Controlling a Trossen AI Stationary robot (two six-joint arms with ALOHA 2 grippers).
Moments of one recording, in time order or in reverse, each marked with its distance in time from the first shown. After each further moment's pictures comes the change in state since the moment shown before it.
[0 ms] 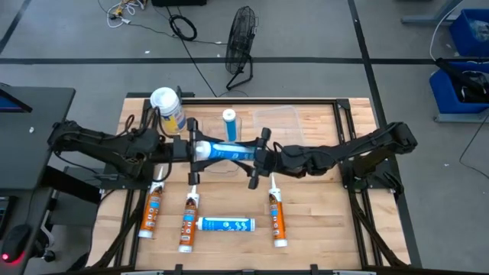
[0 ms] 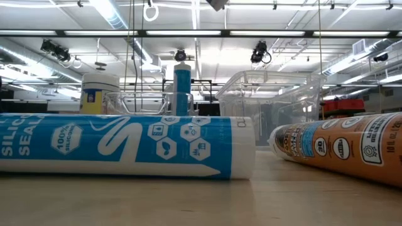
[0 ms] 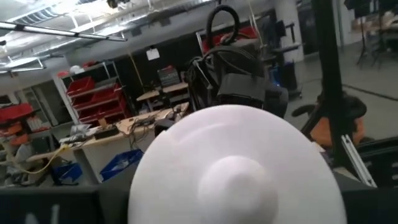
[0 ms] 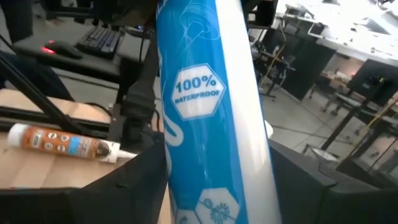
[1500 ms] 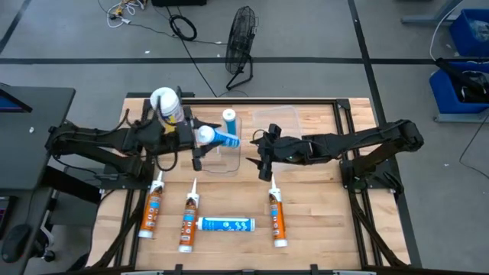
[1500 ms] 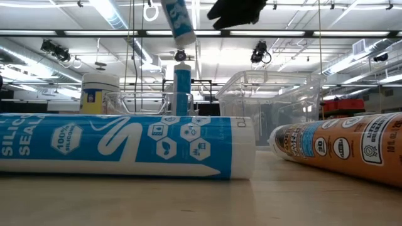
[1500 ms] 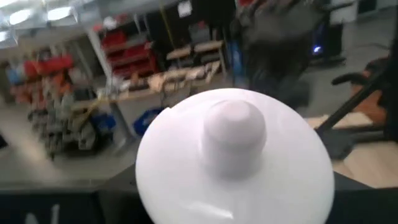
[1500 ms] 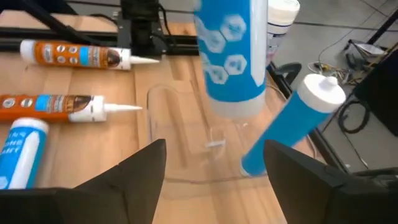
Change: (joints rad) left arm 0.109 -0.013 0.062 -0.226 -0.083 -0.078; right arm -0.105 -0.081 -0.004 -0.522 -0.124 0.338
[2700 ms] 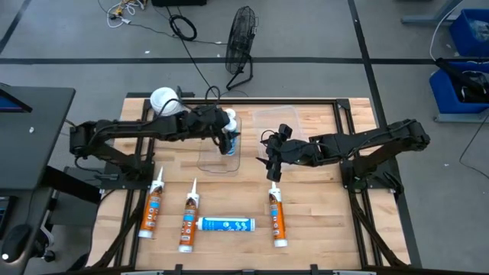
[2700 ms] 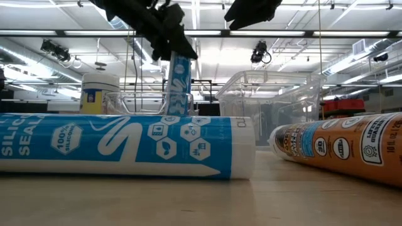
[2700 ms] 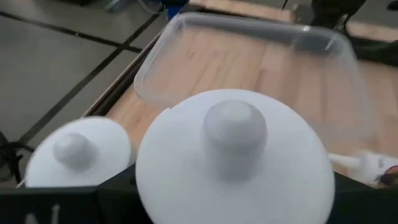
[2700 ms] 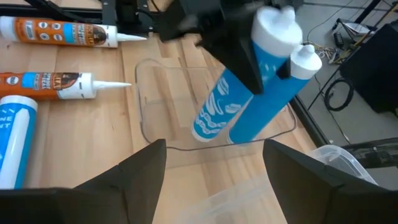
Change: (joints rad) left arm 0.326 0.360 -0.002 -0.137 0.233 -0.305; right arm 0.036 -0.059 0.002 -0.162 0.070 0.069
